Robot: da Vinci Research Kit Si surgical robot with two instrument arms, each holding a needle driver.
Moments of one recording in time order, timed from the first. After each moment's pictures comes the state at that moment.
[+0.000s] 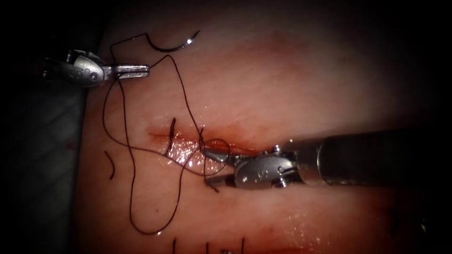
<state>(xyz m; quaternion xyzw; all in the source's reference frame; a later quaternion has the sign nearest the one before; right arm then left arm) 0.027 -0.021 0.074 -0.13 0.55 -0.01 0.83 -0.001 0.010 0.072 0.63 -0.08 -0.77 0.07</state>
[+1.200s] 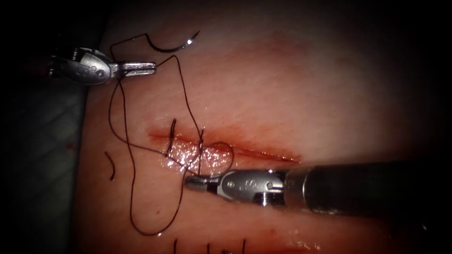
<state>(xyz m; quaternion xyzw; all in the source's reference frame) 0.029 -0.024 0.075 0.18 0.52 0.20 0.81 -0.003 0.011 0.073 0.63 -0.08 -0.77 0.06</state>
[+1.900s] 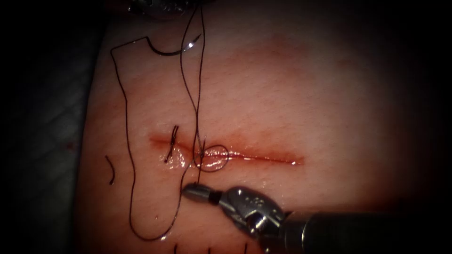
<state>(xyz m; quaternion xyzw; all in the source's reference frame) 0.030 -0.027 0.068 0.32 0.51 0.44 0.66 -0.013 0.025 0.085 0.46 -0.29 -0.84 0.03</state>
